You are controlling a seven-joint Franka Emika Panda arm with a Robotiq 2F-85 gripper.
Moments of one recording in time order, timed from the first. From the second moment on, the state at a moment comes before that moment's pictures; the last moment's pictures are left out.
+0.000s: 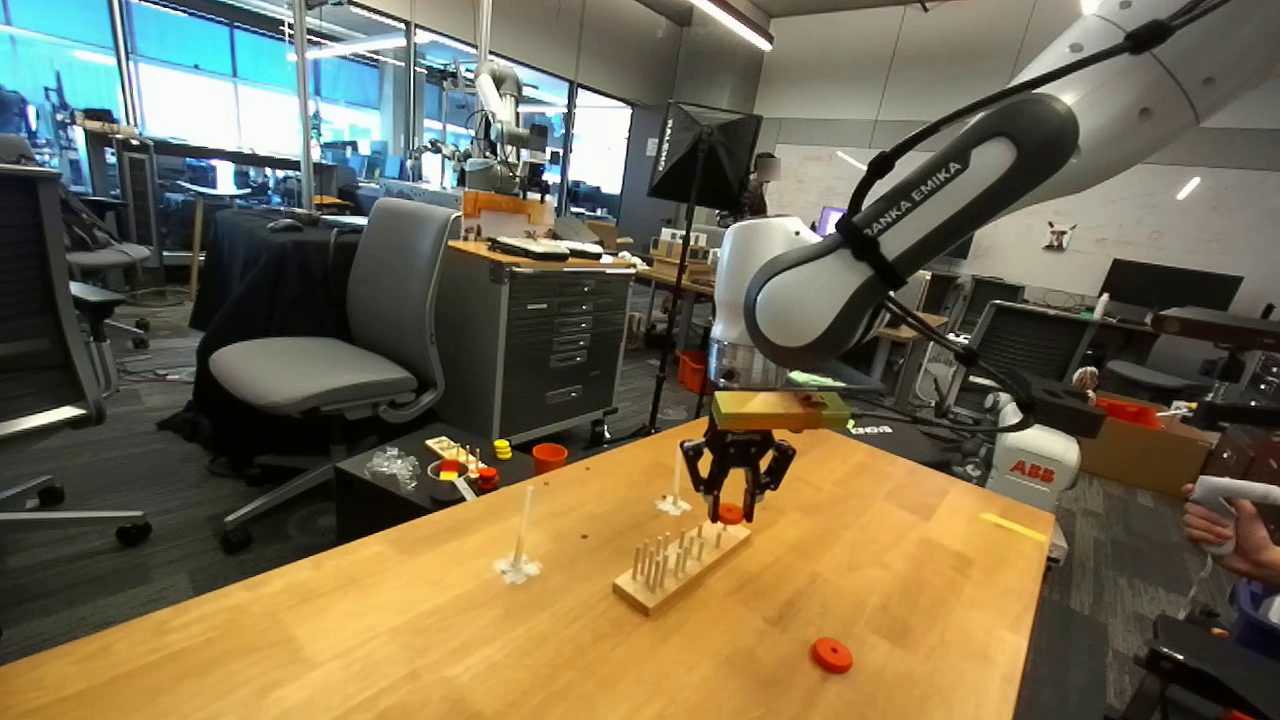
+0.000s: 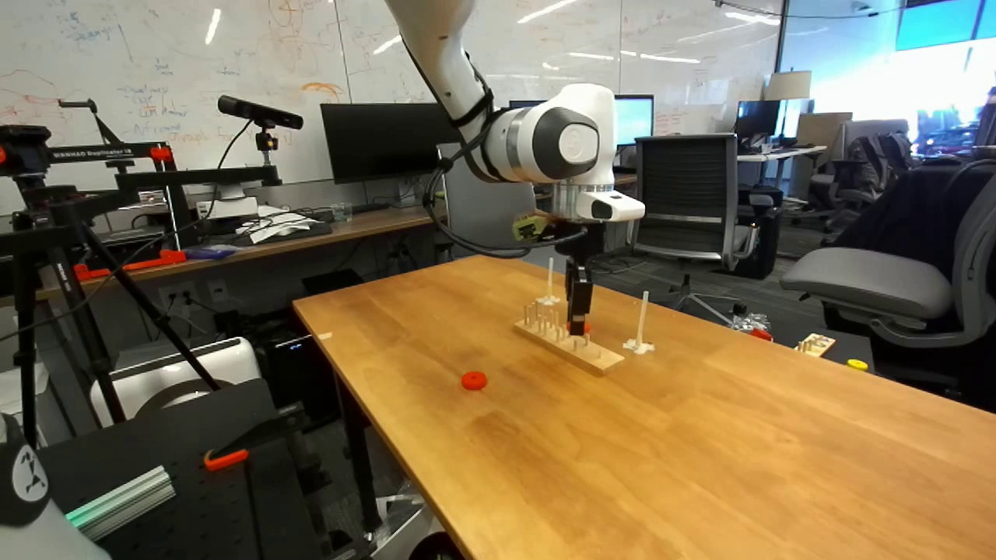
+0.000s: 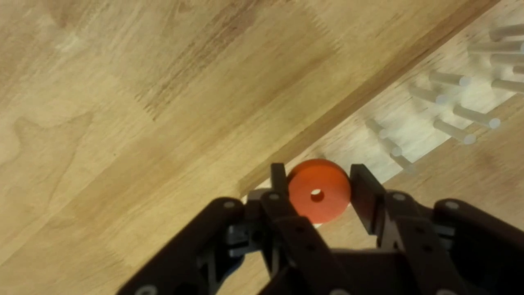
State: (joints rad) arm 0.24 0.68 -0.10 -1.78 0.04 2.36 0.78
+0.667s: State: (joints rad) arm 0.26 0.76 -0.10 -1.68 0.02 2.30 0.80
